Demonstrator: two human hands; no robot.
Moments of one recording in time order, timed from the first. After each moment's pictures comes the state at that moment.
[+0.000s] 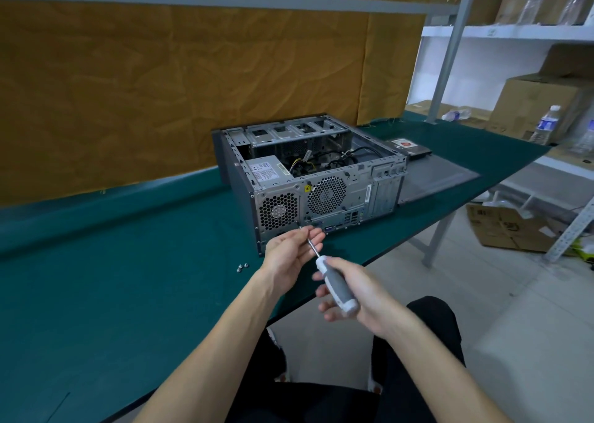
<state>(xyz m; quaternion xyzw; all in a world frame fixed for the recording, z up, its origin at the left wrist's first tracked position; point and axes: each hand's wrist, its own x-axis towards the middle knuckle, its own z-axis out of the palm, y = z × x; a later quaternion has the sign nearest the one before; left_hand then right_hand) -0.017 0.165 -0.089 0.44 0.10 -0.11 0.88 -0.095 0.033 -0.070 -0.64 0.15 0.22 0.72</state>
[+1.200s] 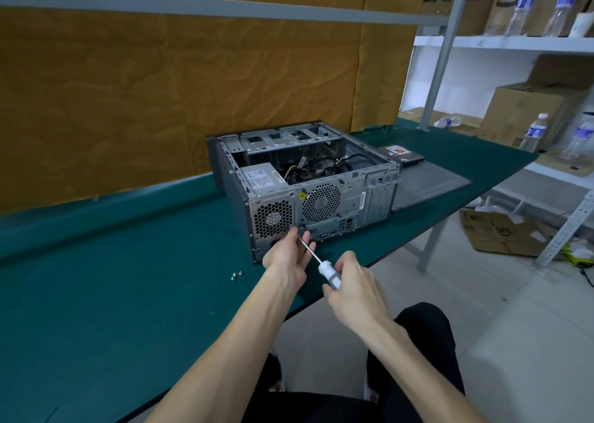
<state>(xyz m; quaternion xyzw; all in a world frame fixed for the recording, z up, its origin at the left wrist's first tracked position) -0.010 0.141 -0.071 0.36 0.30 -0.03 0.88 -0.095 0.034 -0.075 -0.95 0.08 -0.05 0.30</state>
